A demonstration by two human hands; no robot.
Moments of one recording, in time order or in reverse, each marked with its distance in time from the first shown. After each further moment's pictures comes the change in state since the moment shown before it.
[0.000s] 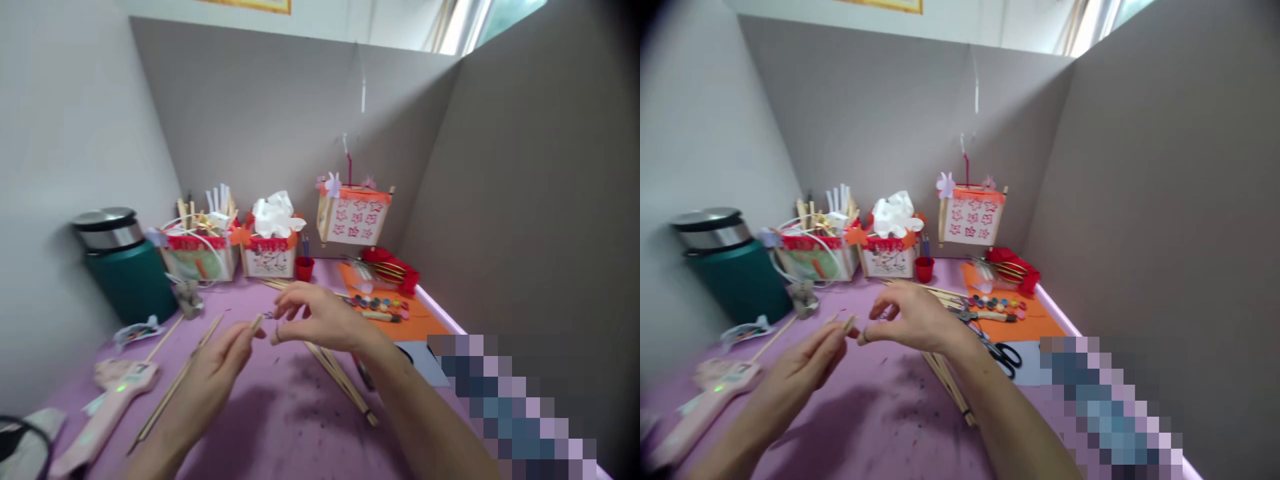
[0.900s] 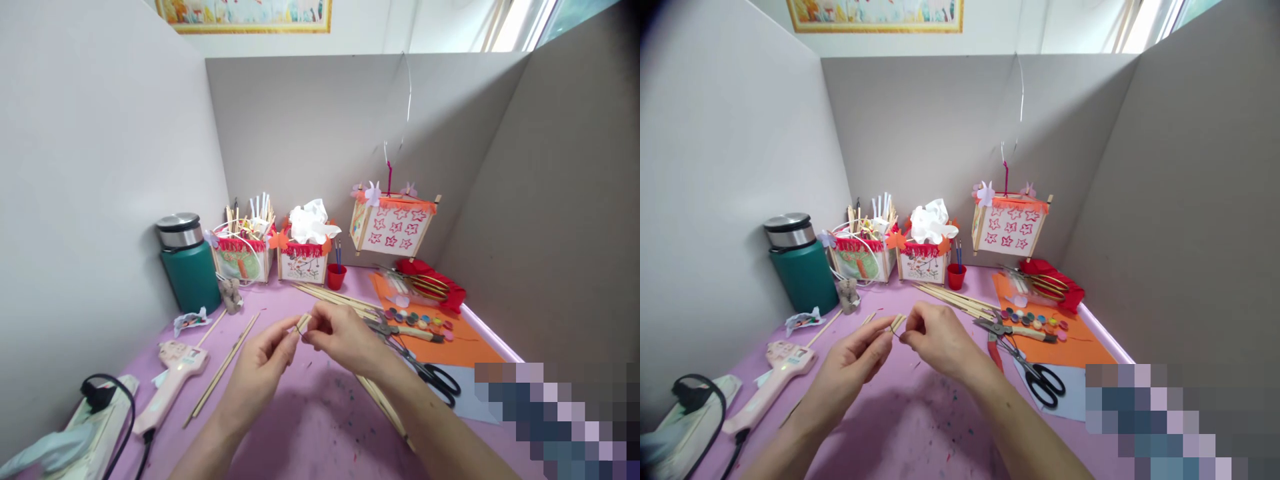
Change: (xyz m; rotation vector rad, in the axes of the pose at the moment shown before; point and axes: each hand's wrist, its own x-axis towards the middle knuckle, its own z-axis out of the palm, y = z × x) left_hand 0.000 0.004 0.001 -0.220 -0.062 -0.097; right_hand 0.010 0.012 0.039 0.101 0.044 0.140
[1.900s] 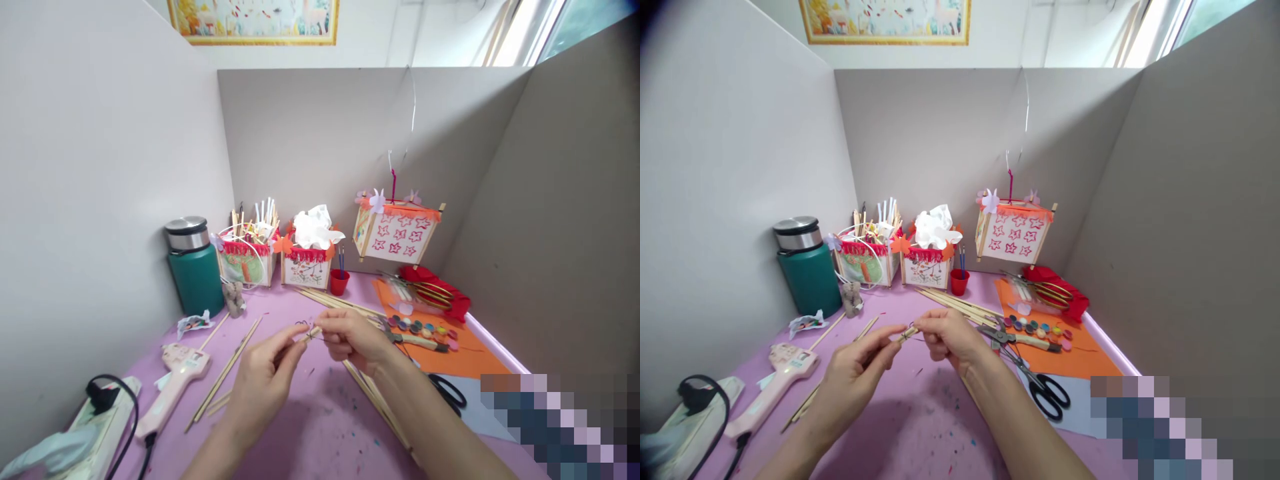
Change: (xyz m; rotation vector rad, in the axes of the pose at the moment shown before) left_hand -0.005 0.001 0.002 0.319 0.080 0.231; right_hand 0.007 0.008 0.000 0.796 -0.150 0.394
